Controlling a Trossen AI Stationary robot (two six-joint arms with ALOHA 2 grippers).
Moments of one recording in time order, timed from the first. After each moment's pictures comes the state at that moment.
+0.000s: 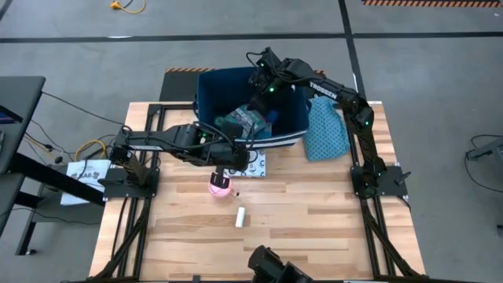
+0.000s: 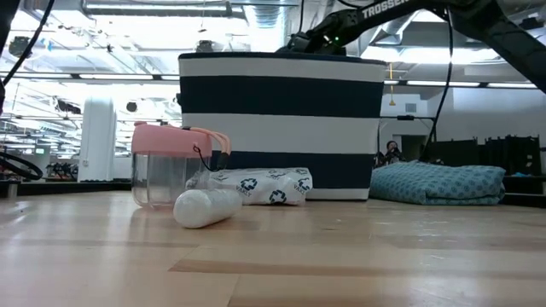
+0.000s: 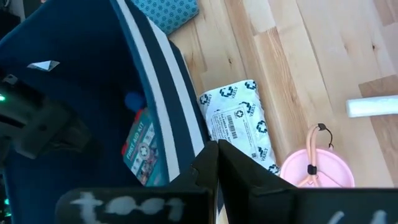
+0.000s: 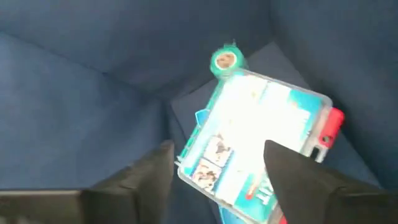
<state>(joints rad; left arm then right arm) -0.17 1.81 2.17 -1.43 -0.41 0.28 -0.62 2.14 2.10 -0.96 -0.54 -0.06</state>
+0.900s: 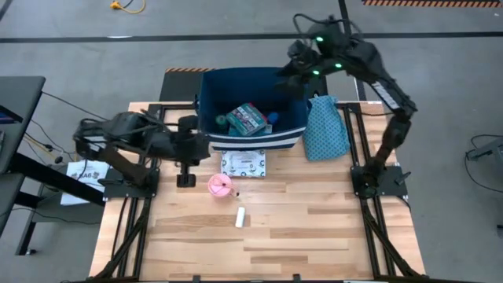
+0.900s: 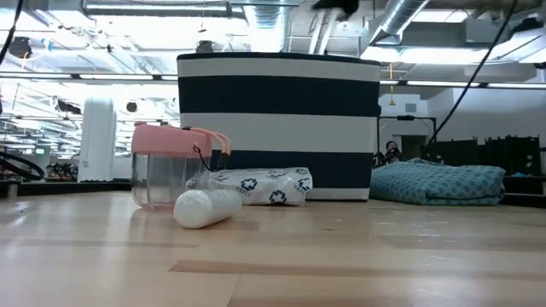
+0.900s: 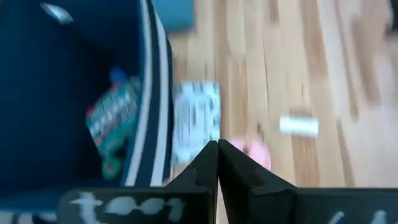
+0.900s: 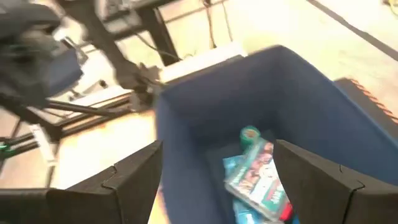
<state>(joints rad) -0.25 1.51 2.06 -1.50 -0.34 -0.09 -0.56 1.73 2.29 -1.15 -0.44 -0.04</state>
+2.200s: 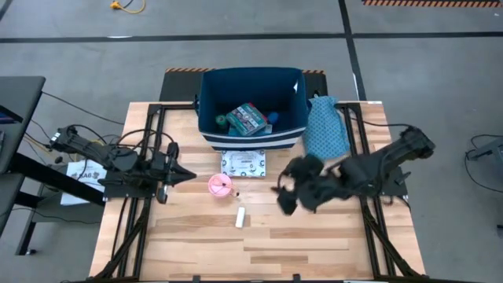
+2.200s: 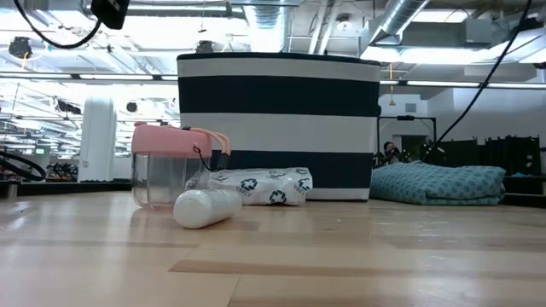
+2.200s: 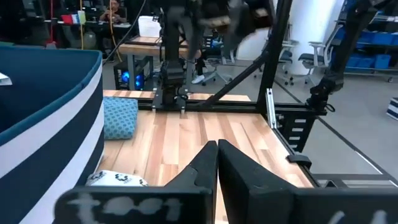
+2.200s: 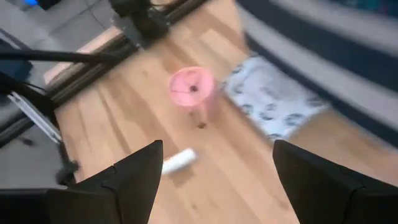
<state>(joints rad) -0.39 0.50 0.51 -0.08 -0.30 -0.12 0.47 1.53 1.57 -0.93 0.57 0.94</state>
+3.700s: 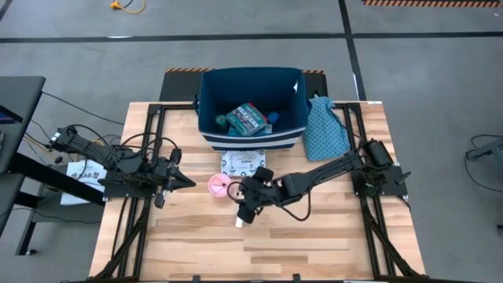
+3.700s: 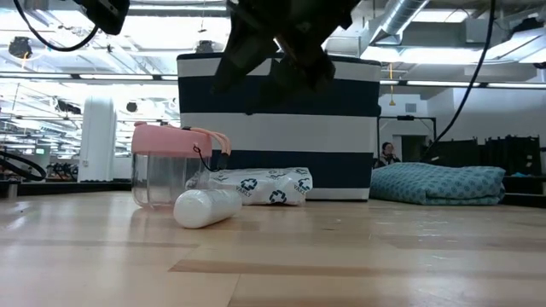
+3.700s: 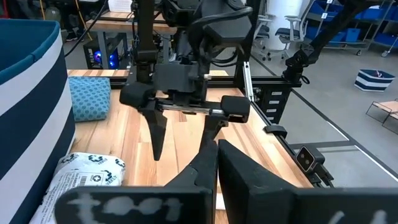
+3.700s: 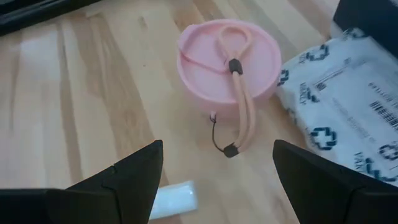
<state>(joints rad) -0.39 0.51 0.51 -0.15 -0.18 -0.13 0.30 1.95 1.45 -0.34 0.36 0.54</state>
